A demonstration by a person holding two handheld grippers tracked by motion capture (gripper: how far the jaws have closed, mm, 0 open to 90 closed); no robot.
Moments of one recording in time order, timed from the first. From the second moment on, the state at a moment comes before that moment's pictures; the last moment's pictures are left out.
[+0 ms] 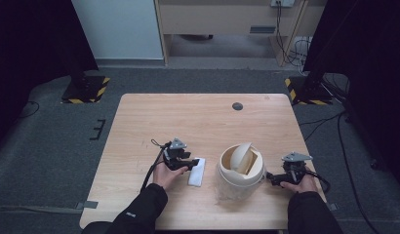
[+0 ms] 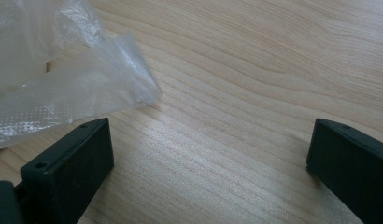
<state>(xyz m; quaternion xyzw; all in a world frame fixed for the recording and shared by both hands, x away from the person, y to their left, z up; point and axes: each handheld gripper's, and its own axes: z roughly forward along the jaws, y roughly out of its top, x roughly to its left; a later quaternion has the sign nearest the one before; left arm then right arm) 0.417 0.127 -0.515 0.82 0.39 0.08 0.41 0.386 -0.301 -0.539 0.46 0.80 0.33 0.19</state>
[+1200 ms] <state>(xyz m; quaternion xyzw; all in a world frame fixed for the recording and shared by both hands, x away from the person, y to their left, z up) 0.420 0.113 -0.524 0.80 0.43 0.08 0.40 0.386 -0.300 -0.539 0.46 0.80 0.34 0.18</state>
